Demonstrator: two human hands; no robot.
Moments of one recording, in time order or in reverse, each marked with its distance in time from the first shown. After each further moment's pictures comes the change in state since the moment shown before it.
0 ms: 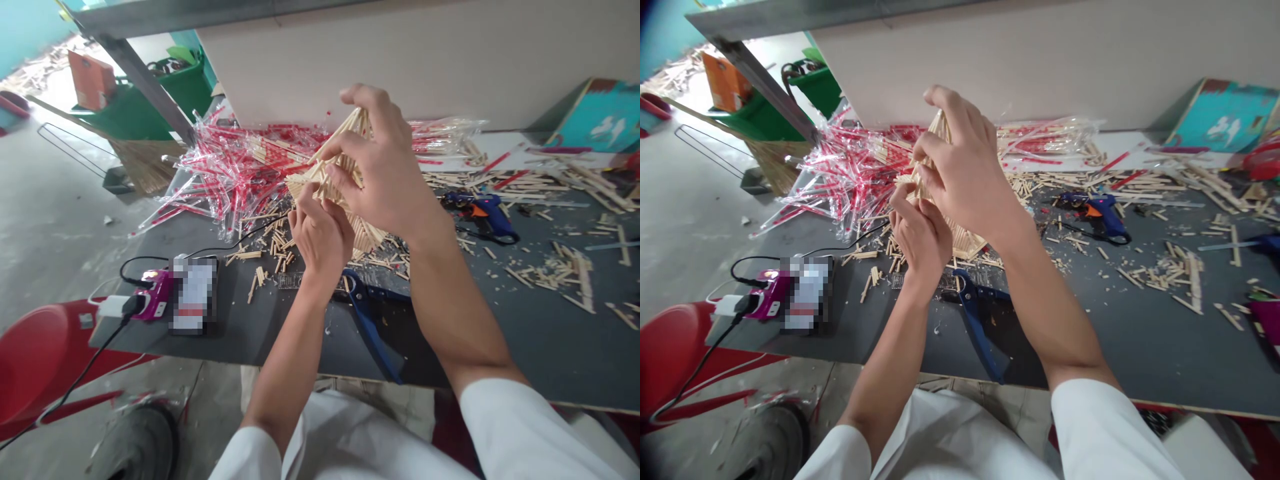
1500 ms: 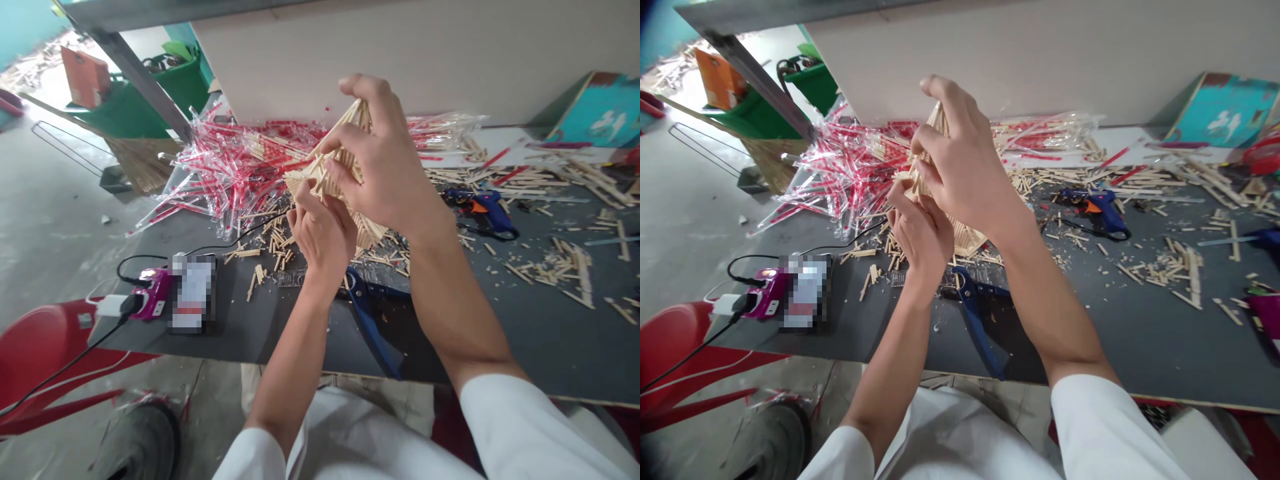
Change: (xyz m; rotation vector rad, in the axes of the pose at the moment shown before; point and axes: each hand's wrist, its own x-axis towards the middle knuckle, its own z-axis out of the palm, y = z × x) left_hand -0.001 0.007 -0.001 0.006 0.004 -0.044; right_hand 0.000 0.004 0.001 -0.027 0.010 -0.041
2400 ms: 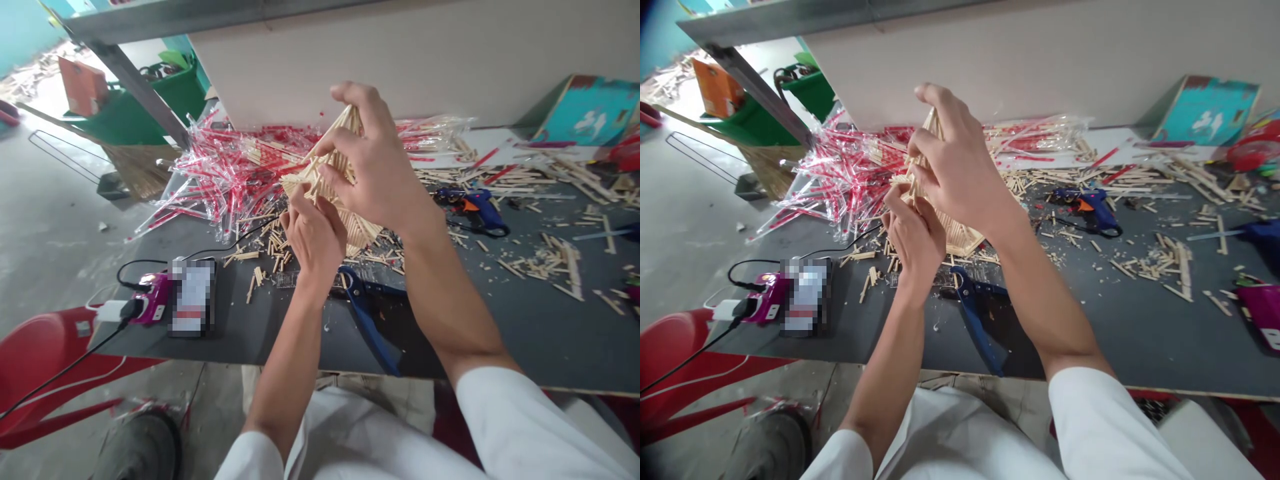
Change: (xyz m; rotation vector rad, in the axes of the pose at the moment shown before) left_hand 0.001 -0.009 -0.007 0.031 -0.057 0.037; right_hand 0.002 0.003 -0.001 0.054 0.003 -0.035
